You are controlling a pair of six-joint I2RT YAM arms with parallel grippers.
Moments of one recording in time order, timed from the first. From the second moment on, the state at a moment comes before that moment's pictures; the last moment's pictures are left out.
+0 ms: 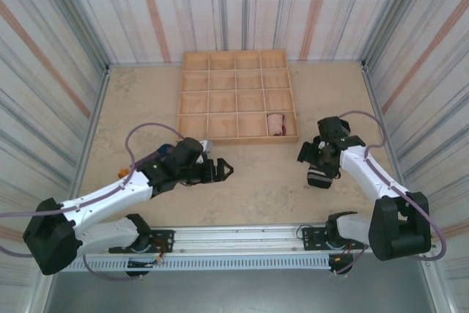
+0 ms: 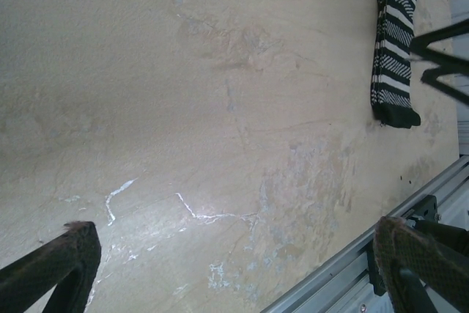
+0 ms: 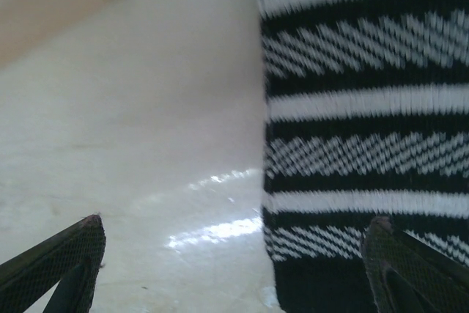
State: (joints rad) left arm -0.83 1.09 0.65 -0.36 0.19 -0.84; right arm 0.17 1.20 0.70 -0.75 -0.06 0.58
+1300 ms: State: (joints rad) left arm -0.78 1.07 0.56 -0.33 0.21 -0.95; right arm 0.90 1.39 0.63 -0.21 -0.09 0.99
